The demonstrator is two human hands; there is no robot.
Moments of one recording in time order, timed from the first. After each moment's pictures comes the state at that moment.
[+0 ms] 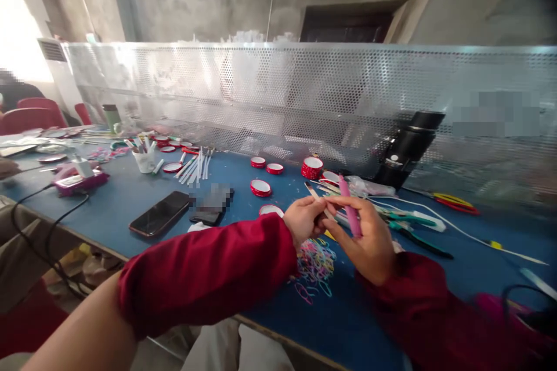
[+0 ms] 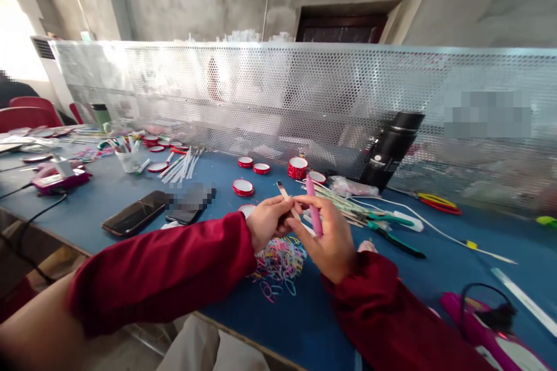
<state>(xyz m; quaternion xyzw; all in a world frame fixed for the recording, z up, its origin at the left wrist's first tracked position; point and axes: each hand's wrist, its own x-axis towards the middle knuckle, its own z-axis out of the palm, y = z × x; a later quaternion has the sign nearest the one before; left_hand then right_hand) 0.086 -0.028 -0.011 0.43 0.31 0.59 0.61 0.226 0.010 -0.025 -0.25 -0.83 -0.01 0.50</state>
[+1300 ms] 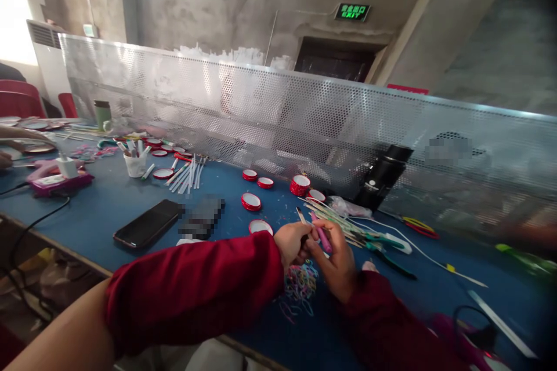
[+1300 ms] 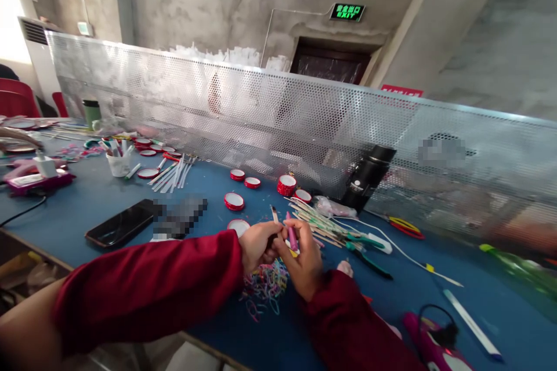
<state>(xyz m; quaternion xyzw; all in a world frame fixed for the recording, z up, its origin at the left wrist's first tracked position) 0.087 -0.026 -0.015 0.36 0.35 0.53 0.68 0.220 0.012 -0.039 -0.31 -0.83 0.08 0.46</state>
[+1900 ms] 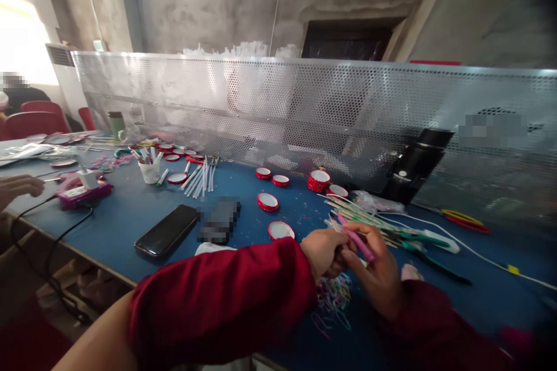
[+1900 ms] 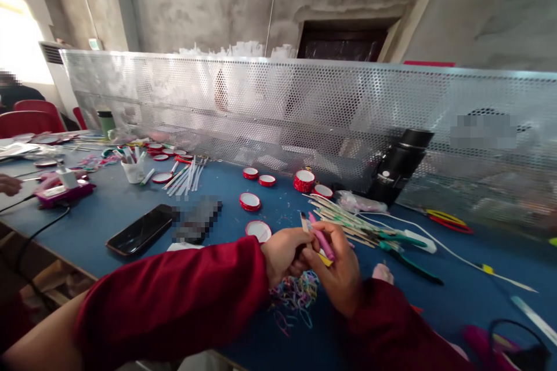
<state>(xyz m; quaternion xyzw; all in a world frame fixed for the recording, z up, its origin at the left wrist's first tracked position) 0.087 -0.027 -0.013 0.41 0.34 0.48 0.70 0.226 0.016 -0.040 -0.30 -0.82 0.07 0.48</state>
